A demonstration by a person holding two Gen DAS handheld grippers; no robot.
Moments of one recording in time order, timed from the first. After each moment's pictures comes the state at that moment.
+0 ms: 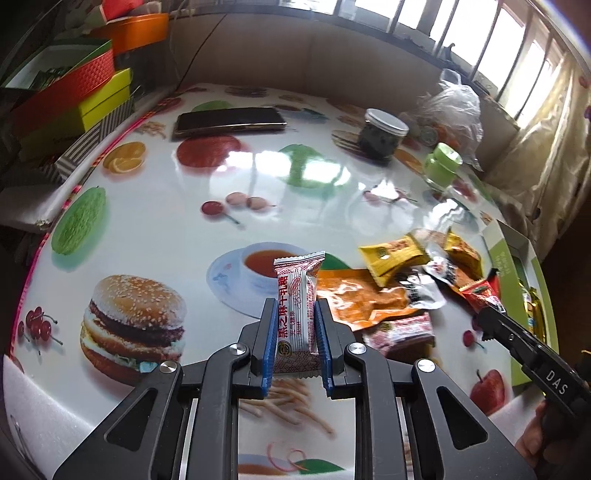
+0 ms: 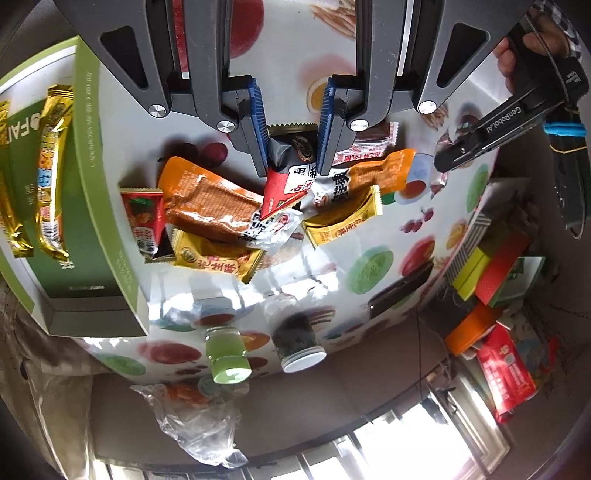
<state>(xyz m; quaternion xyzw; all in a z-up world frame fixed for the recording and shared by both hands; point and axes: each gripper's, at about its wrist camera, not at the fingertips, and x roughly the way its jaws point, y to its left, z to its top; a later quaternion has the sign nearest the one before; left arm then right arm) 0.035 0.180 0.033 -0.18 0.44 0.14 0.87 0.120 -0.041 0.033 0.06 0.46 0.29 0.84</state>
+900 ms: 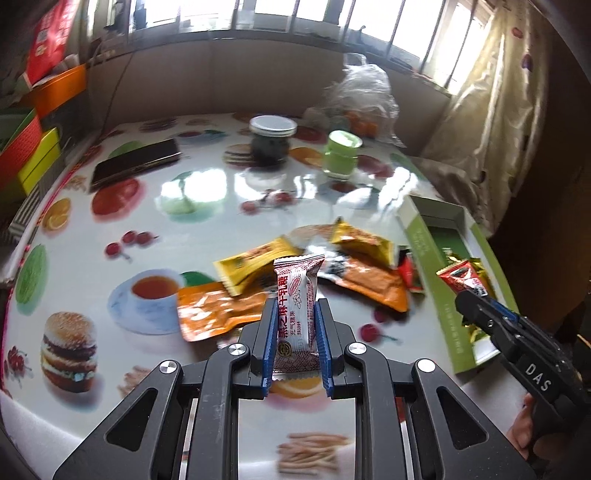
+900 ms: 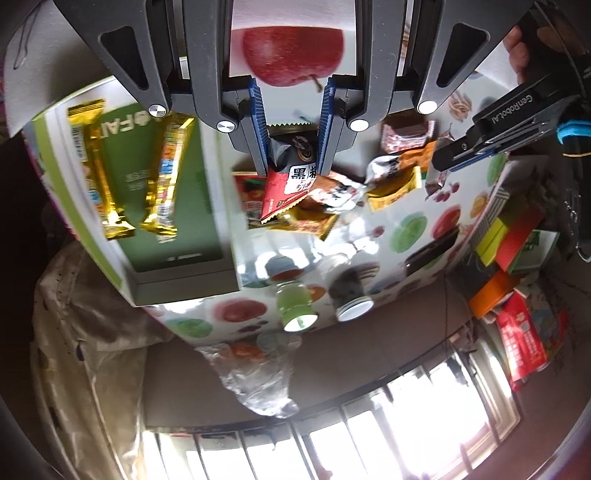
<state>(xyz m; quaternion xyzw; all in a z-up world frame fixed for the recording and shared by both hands) 0.064 0.086 0.067 -0.12 0.43 0.05 0.89 0.111 -0.122 0.064 0.07 0.41 0.22 0.88</state>
